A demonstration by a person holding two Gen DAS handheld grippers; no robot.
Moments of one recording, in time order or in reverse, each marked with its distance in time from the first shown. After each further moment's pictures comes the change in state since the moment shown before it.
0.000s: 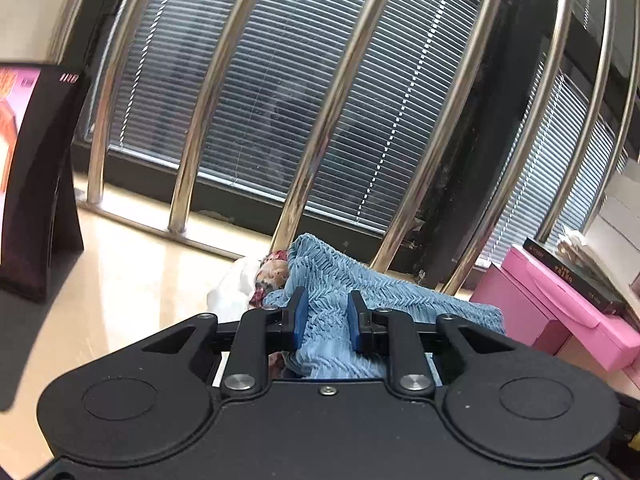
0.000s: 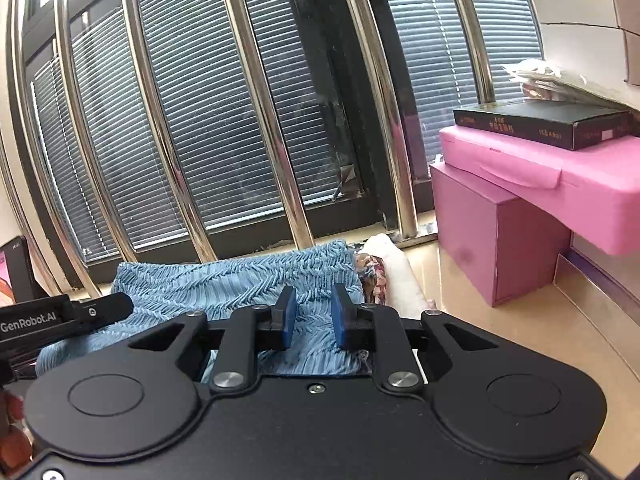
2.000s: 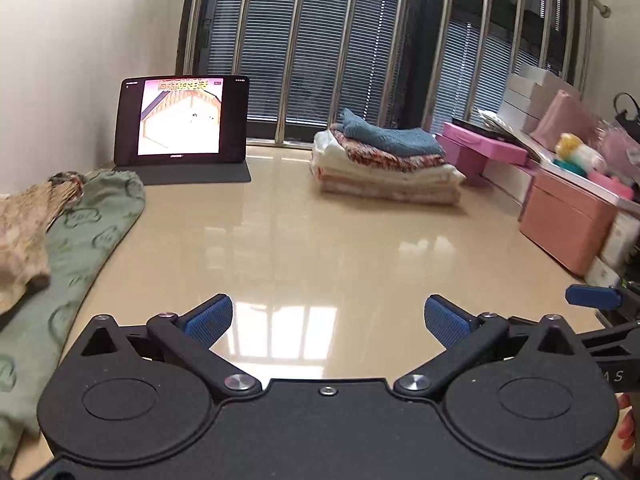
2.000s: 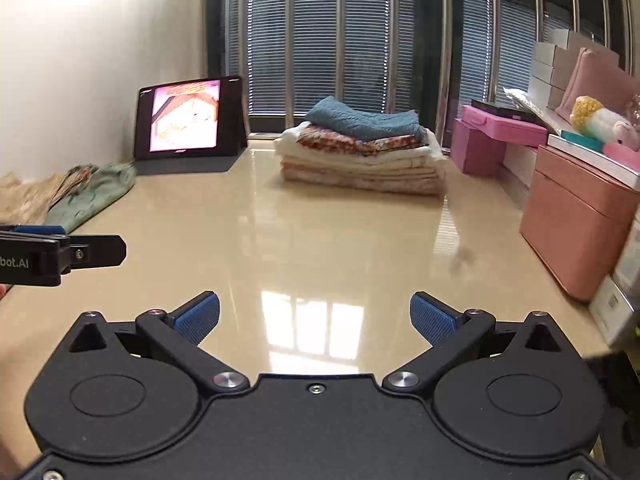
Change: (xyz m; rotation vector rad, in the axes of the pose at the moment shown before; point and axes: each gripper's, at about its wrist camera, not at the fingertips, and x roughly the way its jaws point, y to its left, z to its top) left arm -0.425 0.015 -0.152 0.223 0.126 0.091; right arm -0.392 0.069 -0.157 -0.320 0.165 0.086
